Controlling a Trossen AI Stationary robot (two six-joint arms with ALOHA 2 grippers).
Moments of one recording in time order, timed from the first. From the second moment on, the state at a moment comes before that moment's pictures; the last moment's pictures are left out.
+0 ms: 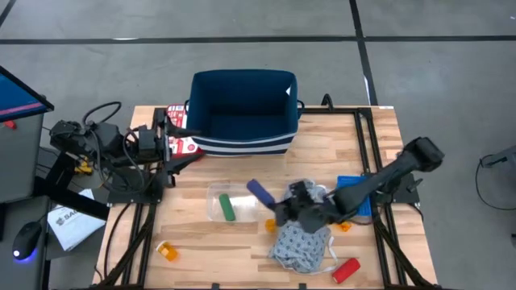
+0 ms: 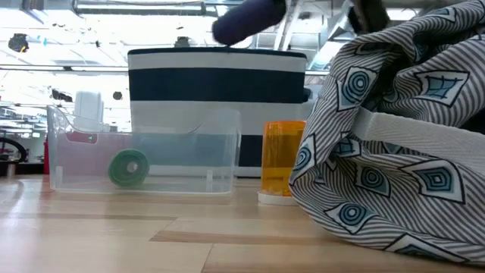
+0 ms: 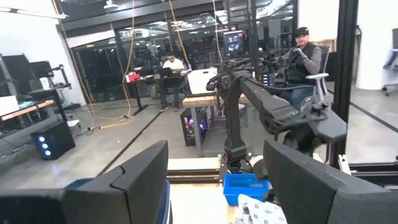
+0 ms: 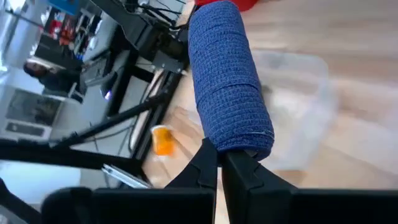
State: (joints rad) left arm -0.43 0.90 1.24 -0.26 -0.61 0.18; right arm 0.52 1.62 1.19 -0.22 0.66 1.47
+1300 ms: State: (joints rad) left arm -0.54 0.86 1.24 -0.32 -0.60 0.18; right arm 0.38 2.15 1.86 -0.81 0.45 1.57
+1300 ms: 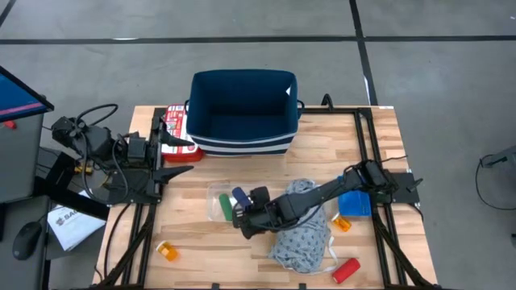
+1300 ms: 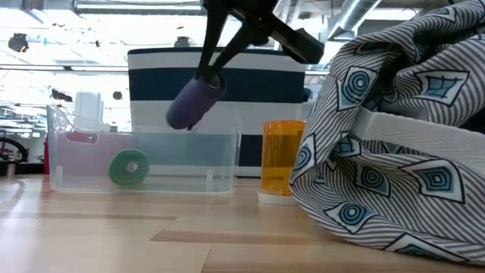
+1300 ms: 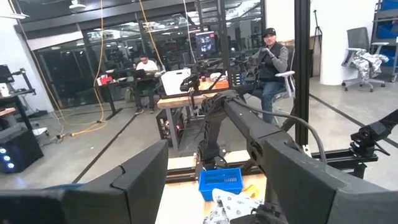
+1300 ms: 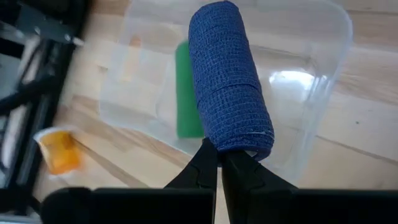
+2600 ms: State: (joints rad) left arm -0.58 0.78 1.24 -0.51 -0.60 0.12; right arm 0.44 1.96 1.86 -1.15 0.32 1.49
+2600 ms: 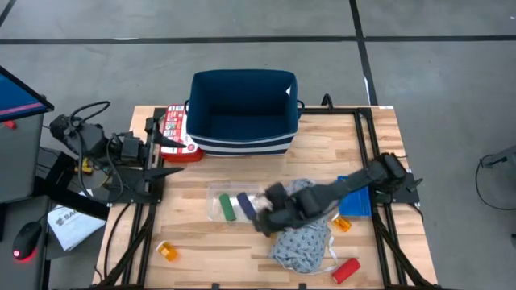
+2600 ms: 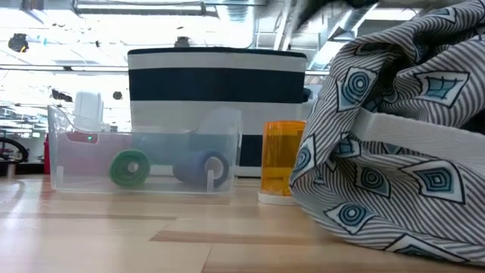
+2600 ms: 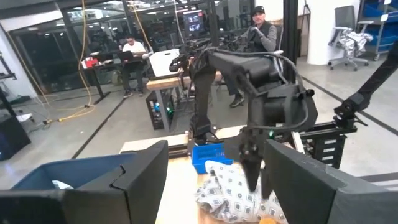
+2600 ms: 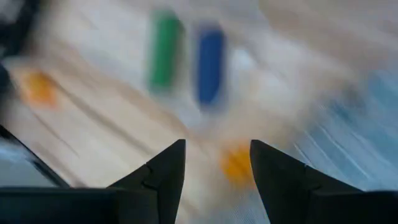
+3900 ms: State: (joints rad) left arm -0.58 0.87 1.24 -0.38 -0.57 0.11; right arm 0.90 1.81 1.42 -1.16 -0.22 1.47
